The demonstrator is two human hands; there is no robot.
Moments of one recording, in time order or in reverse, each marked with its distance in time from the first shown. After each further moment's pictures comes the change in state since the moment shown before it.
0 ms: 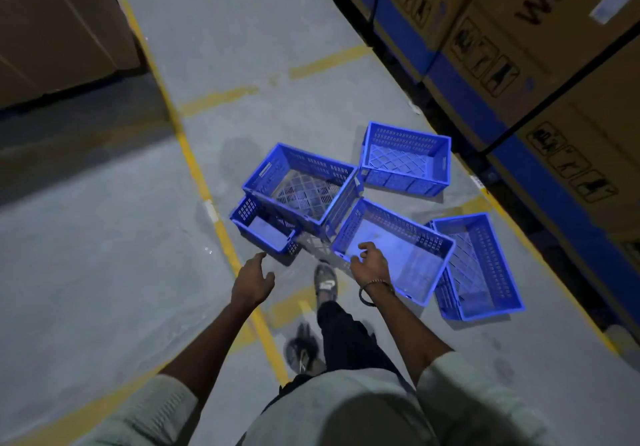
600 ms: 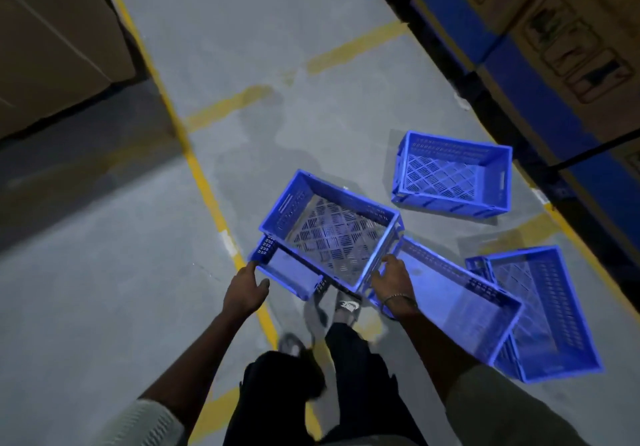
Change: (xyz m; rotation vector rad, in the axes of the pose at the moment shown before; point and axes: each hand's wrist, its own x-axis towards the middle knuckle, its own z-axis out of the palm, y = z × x) left_hand 0.280 0.017 -0.127 0.101 -0.079 -0.156; right_hand 0.255 -0.128 0.038 -0.086 -0.079 0.111
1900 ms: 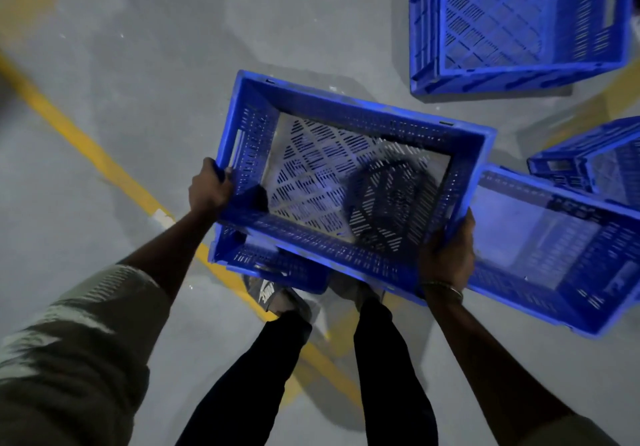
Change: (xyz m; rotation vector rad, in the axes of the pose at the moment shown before) left_hand 0.491 -0.087 0.134 0.105 0.019 -0.014; right_hand 0.218 0.108 0.228 0.095 0.614 0.310
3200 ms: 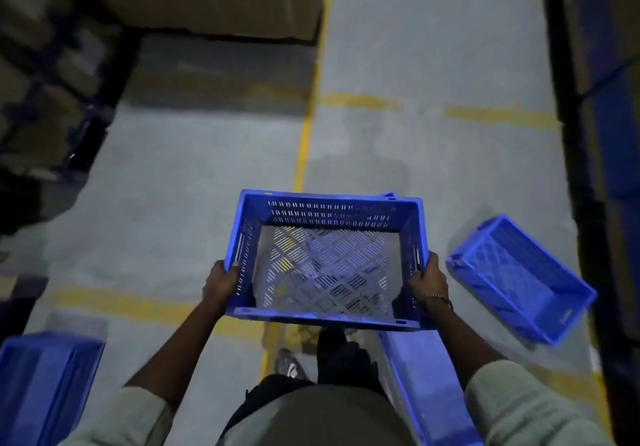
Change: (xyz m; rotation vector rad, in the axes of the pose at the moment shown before) left_hand -0.660 -0.073 -0.123 -0.865 0.345 -0.758; right_hand -0.108 -0.172 -0.358 -0.357 -0.678 -0.787
